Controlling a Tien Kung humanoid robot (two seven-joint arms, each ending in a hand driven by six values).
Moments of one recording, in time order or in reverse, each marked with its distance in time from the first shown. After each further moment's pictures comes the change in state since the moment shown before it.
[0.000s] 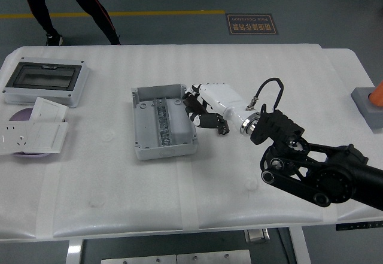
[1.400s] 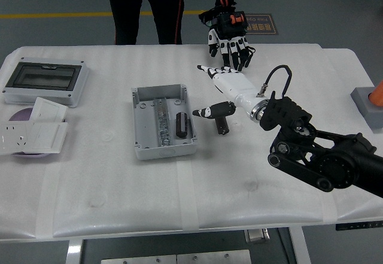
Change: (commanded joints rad) left arm -0.004 0.002 0.002 0.001 -0.001 -0.021 0.024; right arm 0.052 -0.085 0.010 -0.109 0.003 0.074 -0.026
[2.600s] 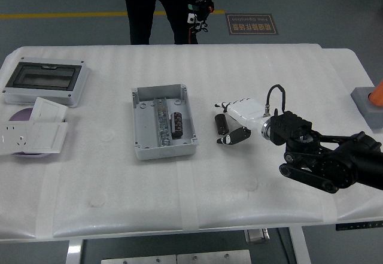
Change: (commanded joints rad) left arm -0.007 0.002 0.005 -0.001 -0.010 0.001 -0.005; right arm 0.101 0.021 -0.315 -0.177 0.069 0.027 0.036
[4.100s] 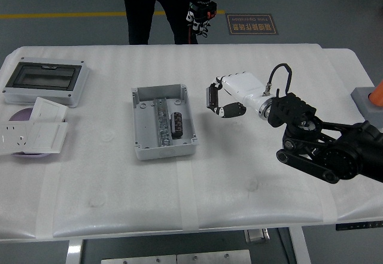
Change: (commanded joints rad) left arm -0.001 0.004 0.011 0.002 -0.016 0.010 -0.013; right arm -0.005 -0.019 0.215 0.133 -0.099 -0.057 -0.023
